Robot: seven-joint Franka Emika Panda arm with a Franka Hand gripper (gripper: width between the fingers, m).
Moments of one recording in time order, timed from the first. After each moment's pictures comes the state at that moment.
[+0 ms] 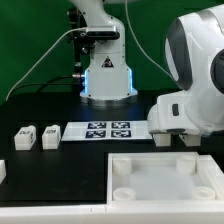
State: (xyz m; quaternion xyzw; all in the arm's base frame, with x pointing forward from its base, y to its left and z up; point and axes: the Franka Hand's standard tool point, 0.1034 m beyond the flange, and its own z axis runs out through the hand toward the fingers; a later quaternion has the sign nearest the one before) arm 0.397 0.170 0.019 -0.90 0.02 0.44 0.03
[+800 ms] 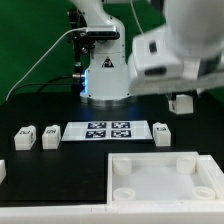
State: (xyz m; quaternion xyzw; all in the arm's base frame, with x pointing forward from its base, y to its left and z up) arm 0.479 0.121 0.135 -0.95 0.01 0.31 0.06
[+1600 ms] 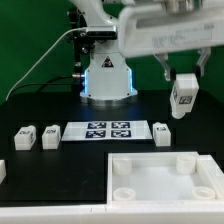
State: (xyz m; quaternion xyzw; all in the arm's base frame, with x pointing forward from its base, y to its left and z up) arm 0.554 0.104 0.192 -1.00 -0.01 -0.07 0.05
